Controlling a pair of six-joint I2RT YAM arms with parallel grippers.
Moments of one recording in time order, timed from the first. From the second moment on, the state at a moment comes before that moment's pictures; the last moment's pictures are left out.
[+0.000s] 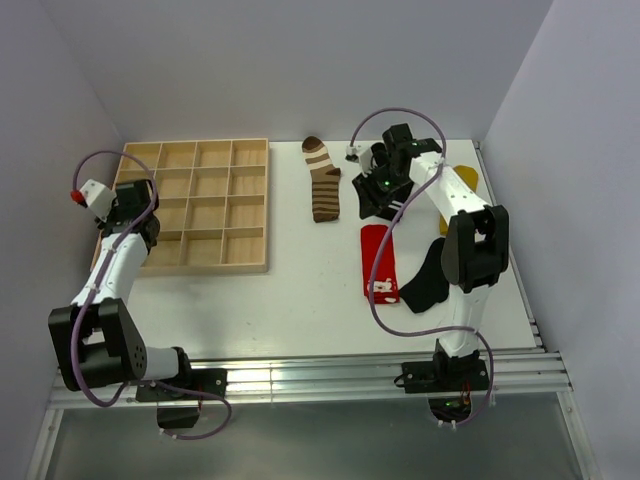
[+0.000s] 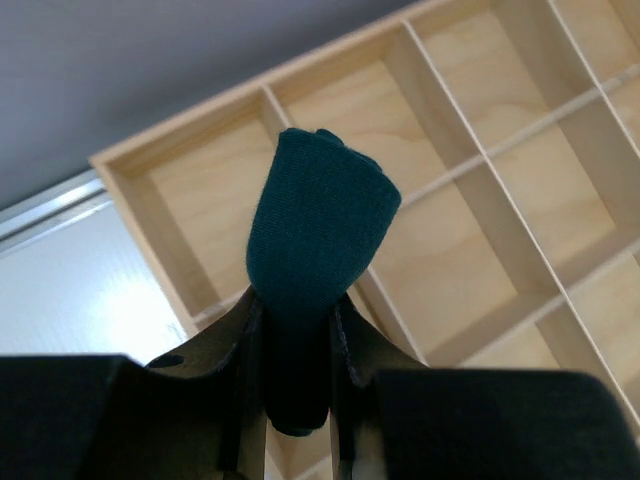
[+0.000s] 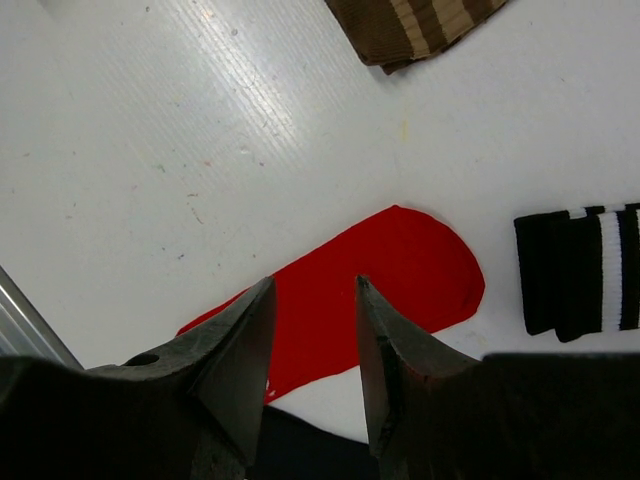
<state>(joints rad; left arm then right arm) 0.14 1.34 0.94 -0.33 -0.64 -0.72 0.23 1.95 1.73 -1.02 -0.54 -0.54</state>
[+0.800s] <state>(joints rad) 0.26 1.59 1.00 -0.43 -0.78 -0.80 0.23 2.00 1.70 -0.98 -0.58 -0.57</state>
